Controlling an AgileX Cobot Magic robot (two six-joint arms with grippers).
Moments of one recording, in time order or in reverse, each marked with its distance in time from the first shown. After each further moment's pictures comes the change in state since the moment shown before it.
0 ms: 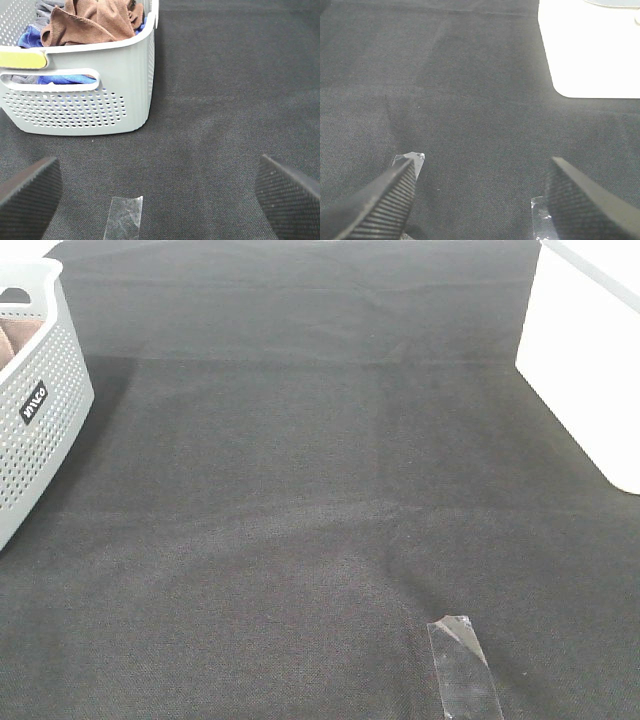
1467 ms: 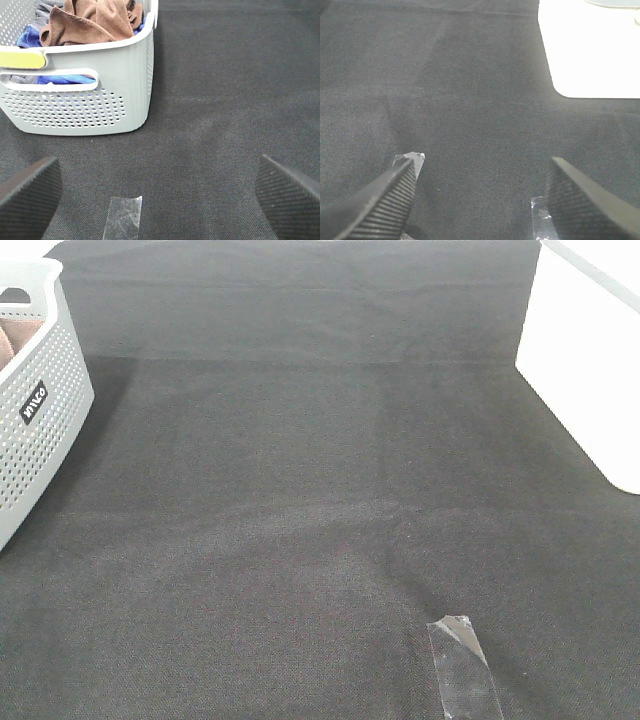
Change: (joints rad) left arm 0.000 0.000 0.000 -0.002 0.000 0.000; right arm 0.000 0.000 0.000 0.000 0.000 0.000
